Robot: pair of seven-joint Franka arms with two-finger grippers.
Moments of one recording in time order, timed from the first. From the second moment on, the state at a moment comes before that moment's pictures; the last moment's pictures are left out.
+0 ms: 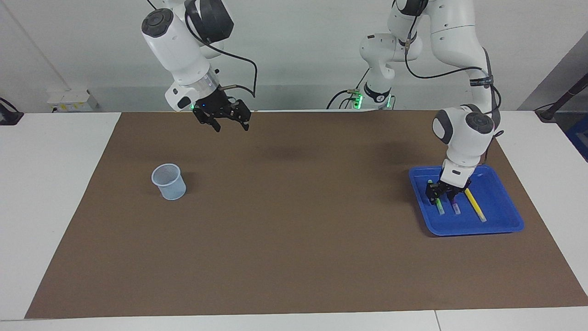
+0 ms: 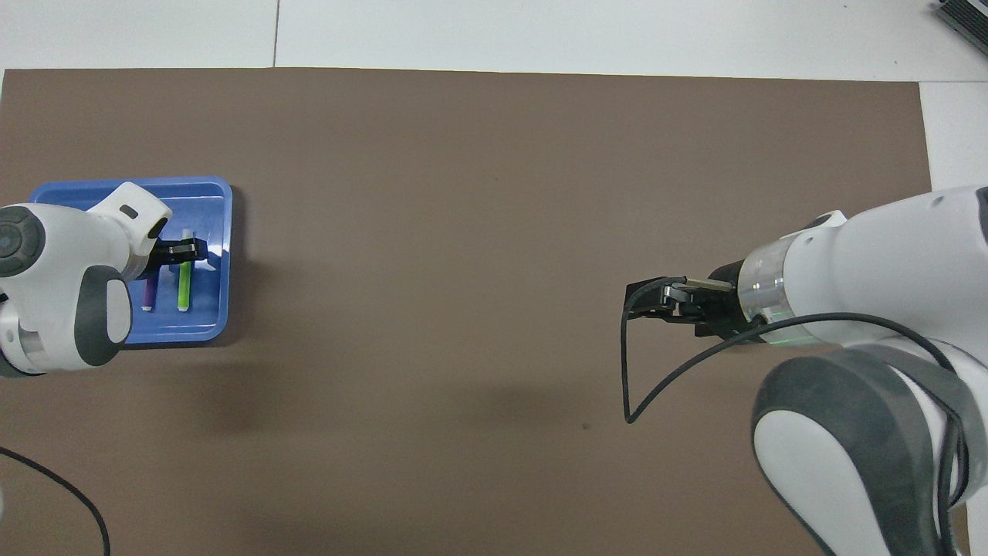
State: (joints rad) left arm -0.08 0.26 0.14 -2.13 0.04 2.57 -0.08; right arm 0.24 -0.13 0.03 -1.96 0.29 1.85 0.40
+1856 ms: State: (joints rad) left arm -0.08 0.29 0.15 -2.13 0.05 2.62 -0.07; right arm 0.25 -0.13 0.03 -1.96 0.31 1.89 0.43
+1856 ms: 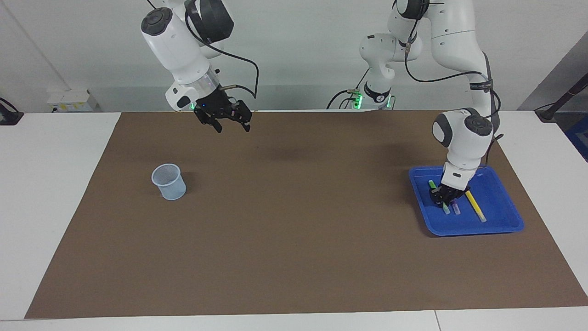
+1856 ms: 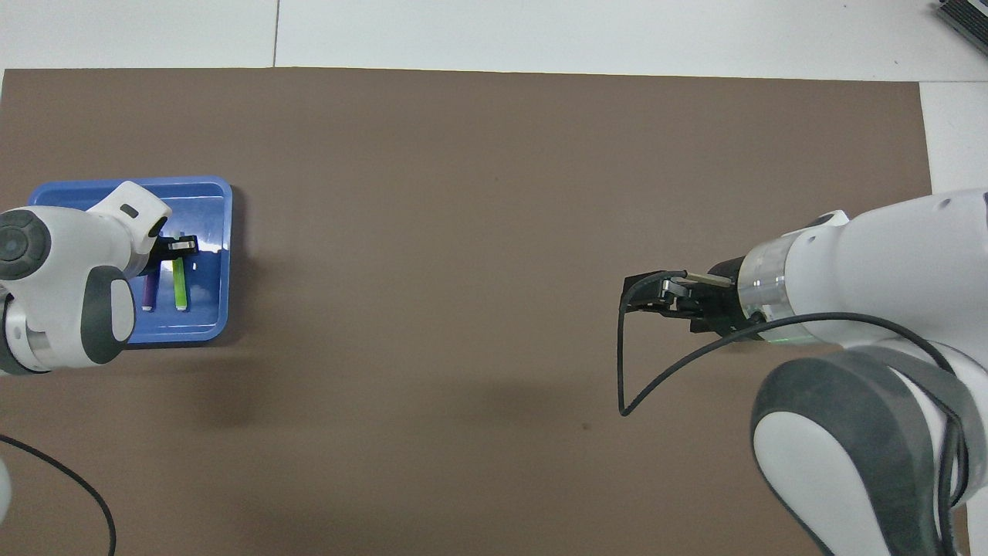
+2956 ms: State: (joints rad) left arm -0.08 0.28 0.15 -2.12 0.05 2.58 -0.07; right arm 0.25 -0.13 0.03 -1.96 0.34 1.90 0.47
